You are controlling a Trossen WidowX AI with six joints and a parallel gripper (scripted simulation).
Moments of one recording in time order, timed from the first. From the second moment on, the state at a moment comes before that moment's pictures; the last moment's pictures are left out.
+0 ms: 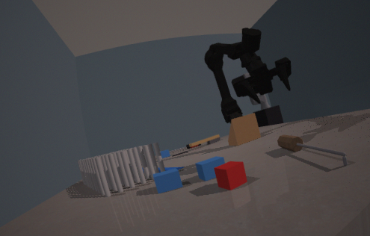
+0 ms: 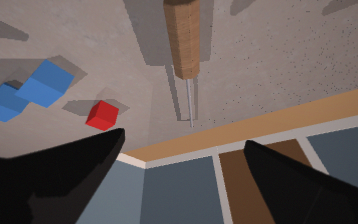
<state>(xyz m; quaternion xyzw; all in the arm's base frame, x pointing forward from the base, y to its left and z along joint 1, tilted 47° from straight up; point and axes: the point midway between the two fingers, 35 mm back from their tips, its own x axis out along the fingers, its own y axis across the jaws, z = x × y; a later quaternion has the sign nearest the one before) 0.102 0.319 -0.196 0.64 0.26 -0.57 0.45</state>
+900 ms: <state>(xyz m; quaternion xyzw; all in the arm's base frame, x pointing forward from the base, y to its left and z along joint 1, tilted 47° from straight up) 0.094 0.273 -0.249 0.58 0.30 -0.56 0.51</state>
